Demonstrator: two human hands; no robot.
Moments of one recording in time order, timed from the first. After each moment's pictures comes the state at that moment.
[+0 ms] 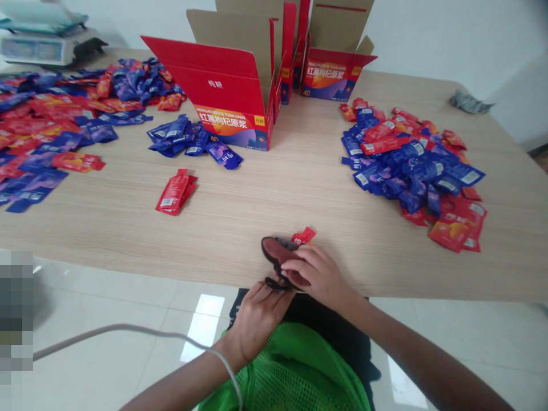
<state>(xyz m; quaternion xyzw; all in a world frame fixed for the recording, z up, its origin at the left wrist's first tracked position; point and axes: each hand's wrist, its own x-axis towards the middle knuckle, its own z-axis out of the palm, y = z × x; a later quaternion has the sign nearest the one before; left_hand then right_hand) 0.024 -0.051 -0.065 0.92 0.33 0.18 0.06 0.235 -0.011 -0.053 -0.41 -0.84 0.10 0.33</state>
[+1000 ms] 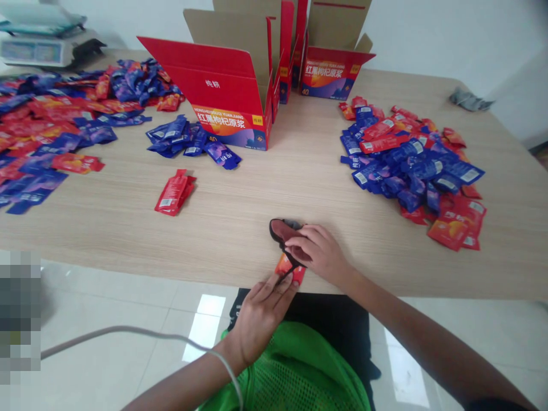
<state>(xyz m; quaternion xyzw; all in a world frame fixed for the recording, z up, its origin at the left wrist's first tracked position) 0.025 -0.052 -0.066 0.93 0.33 0.17 0.03 0.259 0.031 -0.059 -0.42 -0.85 0.07 0.30</state>
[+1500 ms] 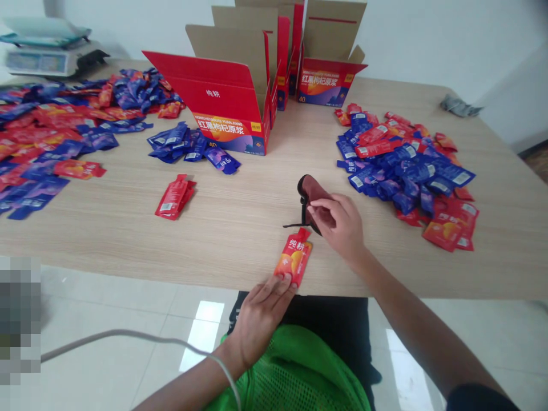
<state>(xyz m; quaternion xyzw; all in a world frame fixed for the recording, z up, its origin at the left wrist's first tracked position) 0.024 -0.053 -0.068 0.92 0.34 0.16 0.05 0.286 0.072 -0.019 -0.52 -0.74 -0.04 0.42</state>
